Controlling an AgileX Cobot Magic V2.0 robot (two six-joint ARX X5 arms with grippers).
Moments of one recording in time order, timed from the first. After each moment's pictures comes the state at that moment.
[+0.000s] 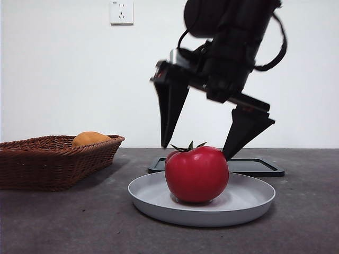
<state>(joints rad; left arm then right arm) -0.80 0.52 0.90 -0.89 -0.02 -0.09 0.67 1.73 1.27 -0.77 -0.20 0.32</state>
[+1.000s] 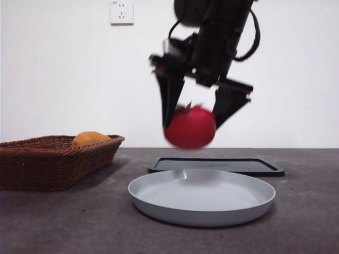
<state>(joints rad) -0.80 0.52 0.90 -0.89 -0.02 -0.09 0.61 1.81 1.49 -0.83 -0.13 0.28</state>
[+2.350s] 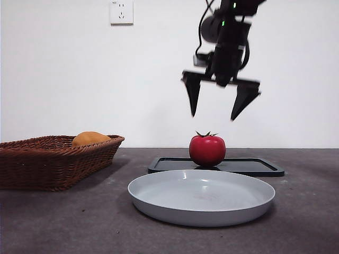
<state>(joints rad) -0.80 0.52 0.90 -0.89 -0.02 -0.09 0.37 2.29 2.34 -1.18 -0.05 0.20</state>
